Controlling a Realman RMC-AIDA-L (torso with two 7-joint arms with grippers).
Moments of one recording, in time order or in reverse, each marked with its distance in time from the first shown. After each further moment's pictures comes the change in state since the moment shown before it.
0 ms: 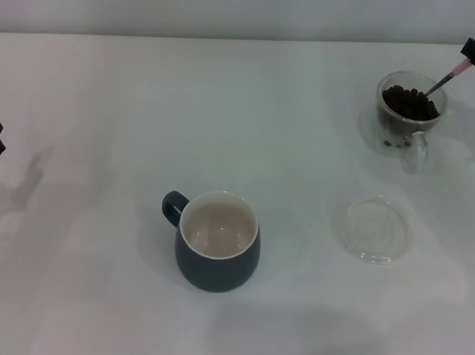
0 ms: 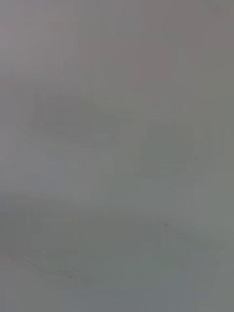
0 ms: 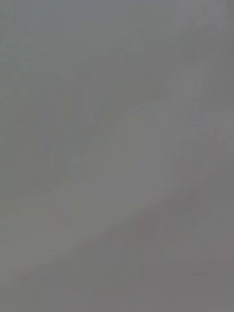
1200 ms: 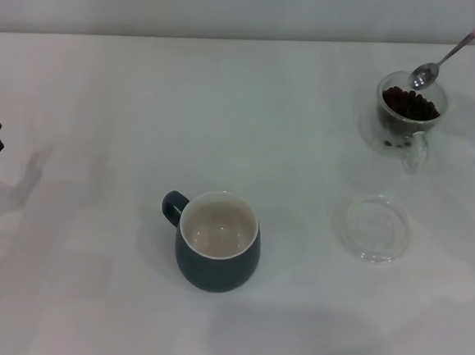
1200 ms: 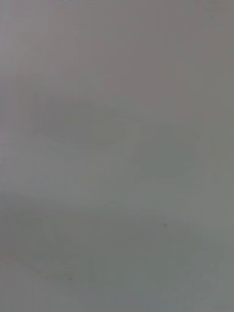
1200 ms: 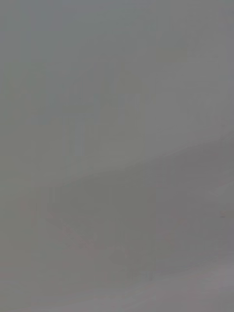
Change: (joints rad) left arm -0.004 0.002 0.000 0.004 -0.002 0.000 0.000; right arm -0.018 0.000 0.075 -0.143 -0.042 0.223 -0.096
